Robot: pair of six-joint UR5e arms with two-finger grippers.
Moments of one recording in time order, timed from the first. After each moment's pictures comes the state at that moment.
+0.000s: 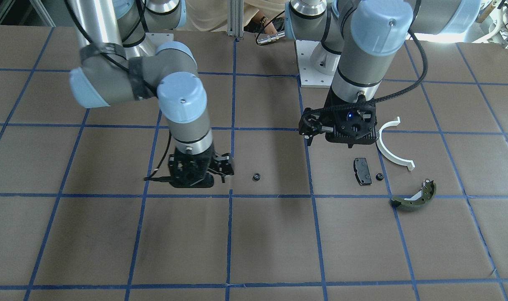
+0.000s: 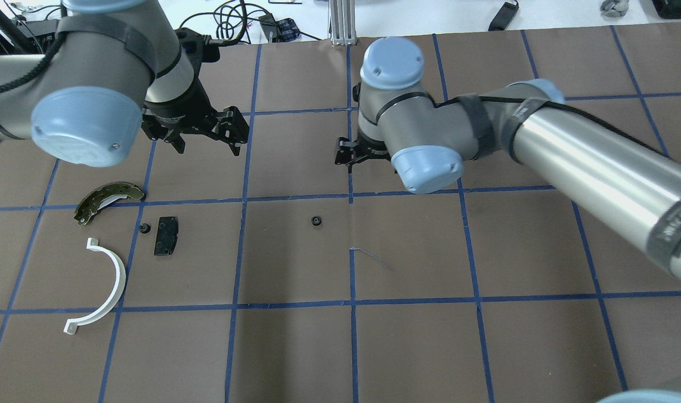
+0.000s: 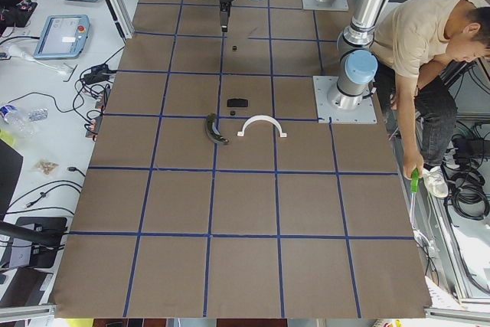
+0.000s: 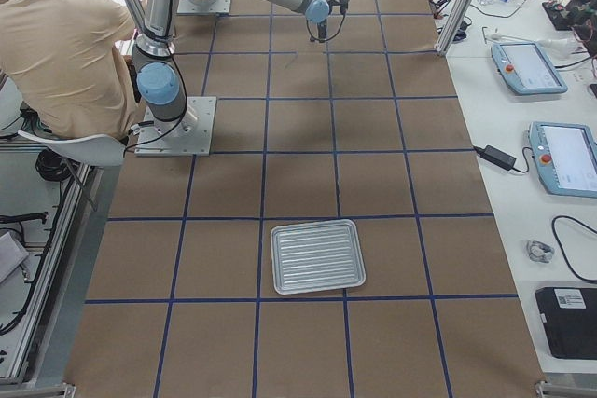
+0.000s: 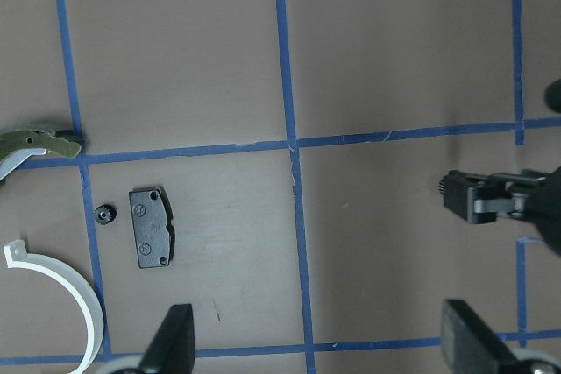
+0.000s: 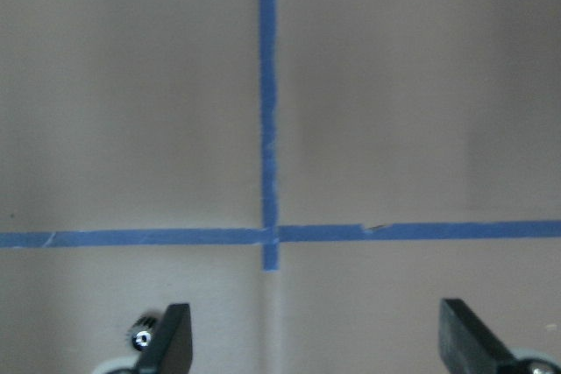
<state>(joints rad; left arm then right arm) -1.64 -1.68 -1.71 -1.29 1.61 0.01 1.80 -1.24 1.70 -2.12 -1.54 0.23</state>
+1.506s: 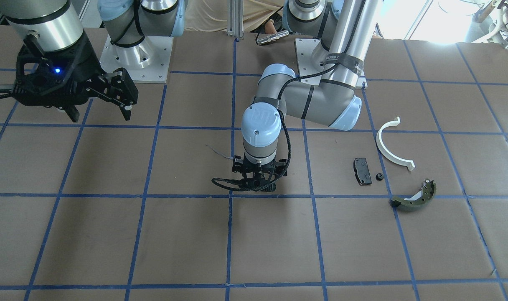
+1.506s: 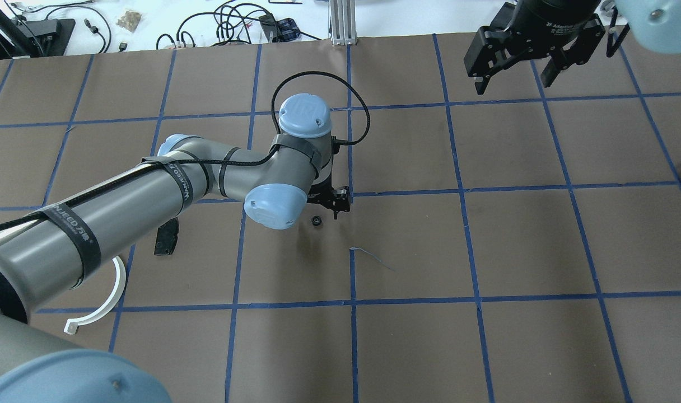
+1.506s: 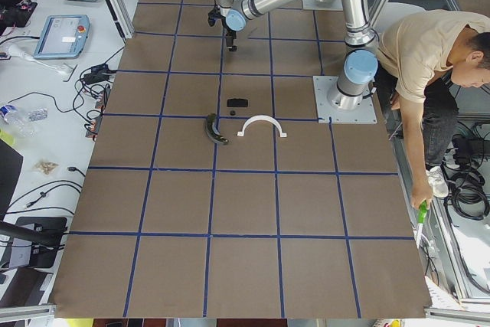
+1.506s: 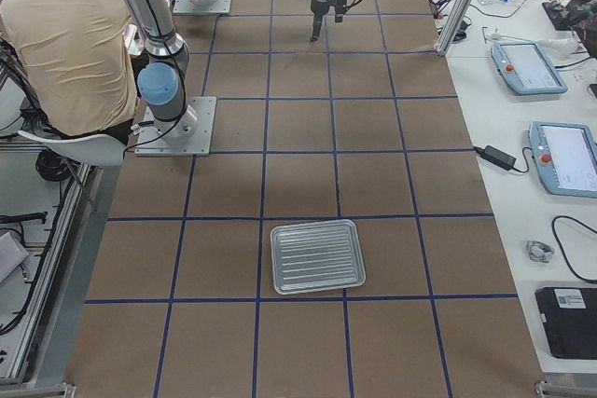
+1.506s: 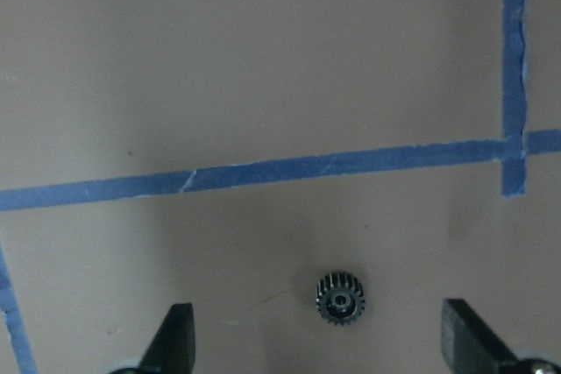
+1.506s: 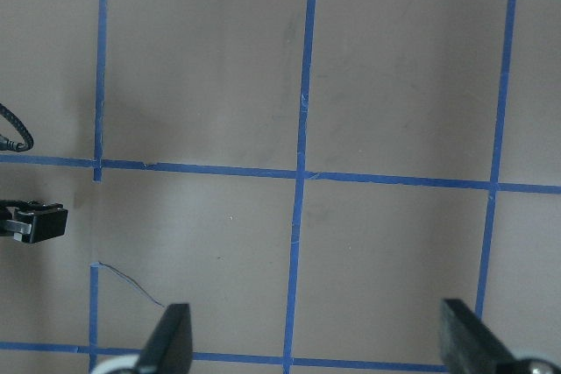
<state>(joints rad) -1.90 -2.05 -1.81 -0.94 1.61 -0.21 1.58 -1.51 1.43 -1.57 -1.58 -0.06</state>
